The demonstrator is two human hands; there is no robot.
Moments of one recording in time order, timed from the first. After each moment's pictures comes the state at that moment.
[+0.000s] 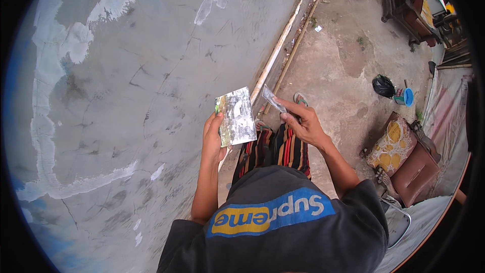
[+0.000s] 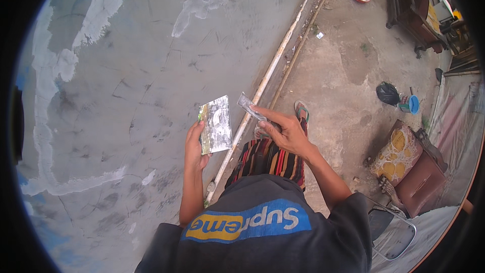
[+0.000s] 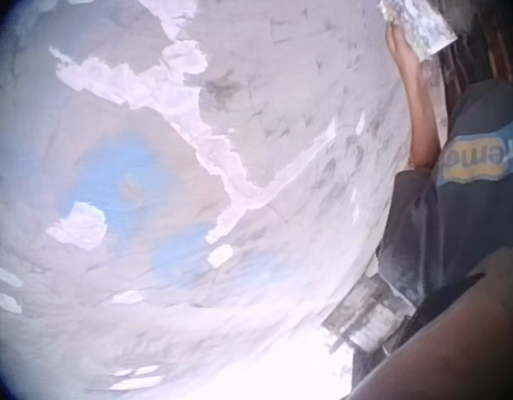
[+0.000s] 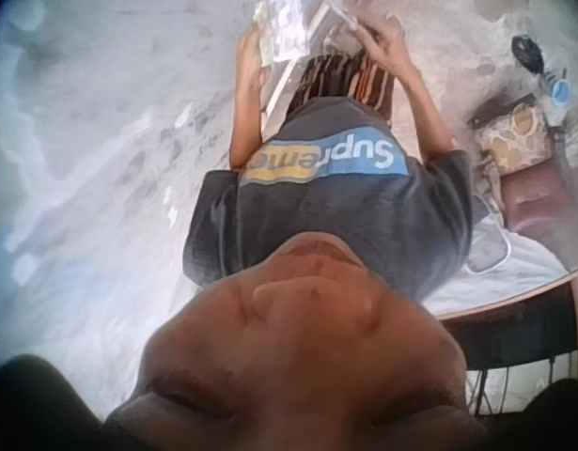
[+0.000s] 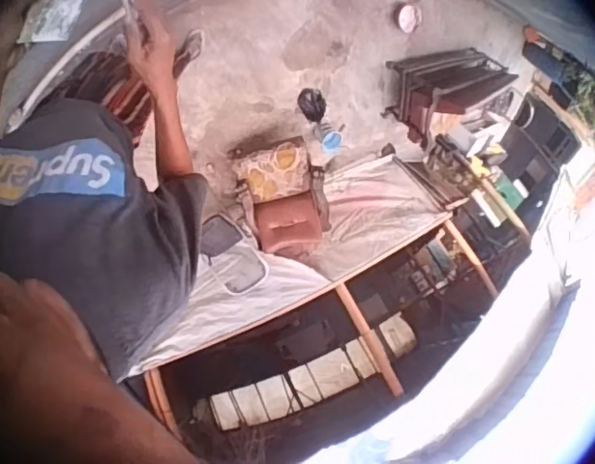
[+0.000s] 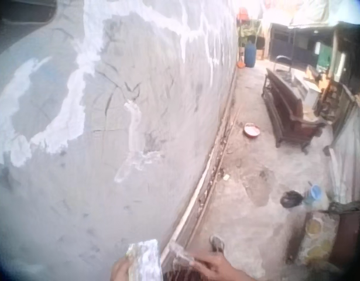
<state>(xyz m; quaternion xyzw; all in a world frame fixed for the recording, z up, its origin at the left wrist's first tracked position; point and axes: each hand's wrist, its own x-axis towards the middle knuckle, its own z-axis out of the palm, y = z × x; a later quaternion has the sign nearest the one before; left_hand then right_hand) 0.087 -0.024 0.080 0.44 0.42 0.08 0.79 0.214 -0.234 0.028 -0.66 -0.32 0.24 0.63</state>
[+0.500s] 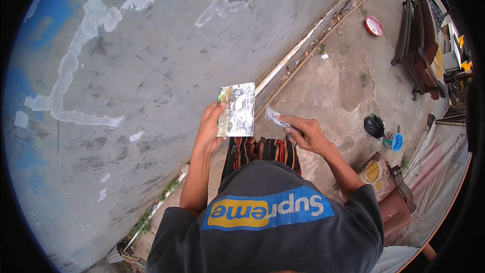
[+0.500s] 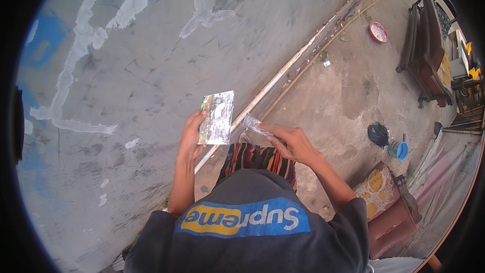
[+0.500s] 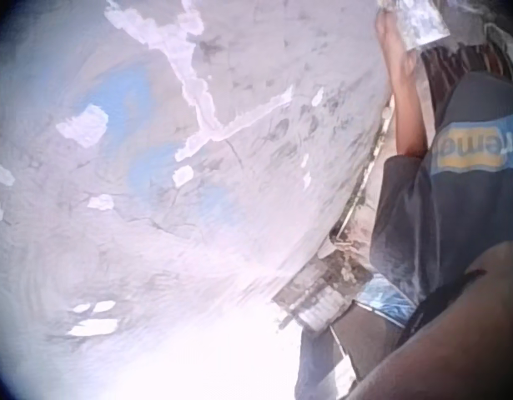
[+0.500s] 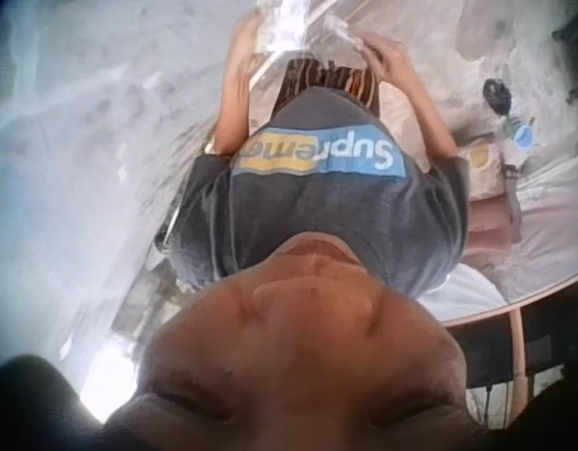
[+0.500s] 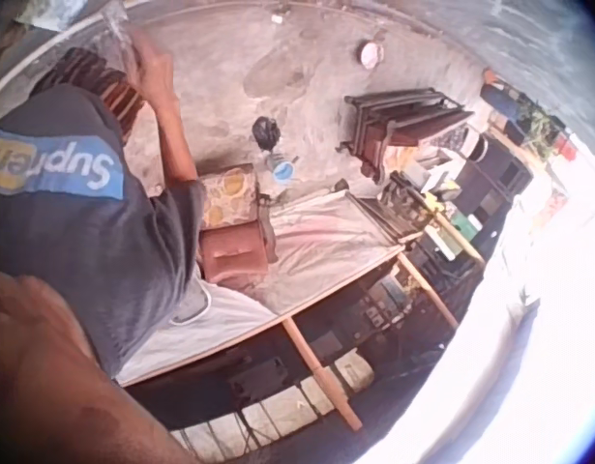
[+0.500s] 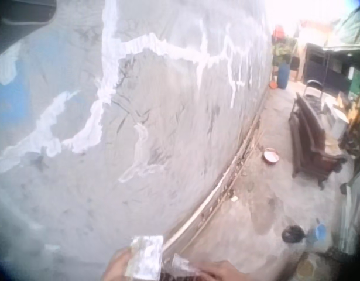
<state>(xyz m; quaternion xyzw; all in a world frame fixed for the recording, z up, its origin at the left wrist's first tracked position) 0.118 -0.095 0.111 0.45 0.38 0.08 0.80 0.286 -0.329 0.048 -0.65 -0.53 0.22 0.50</state>
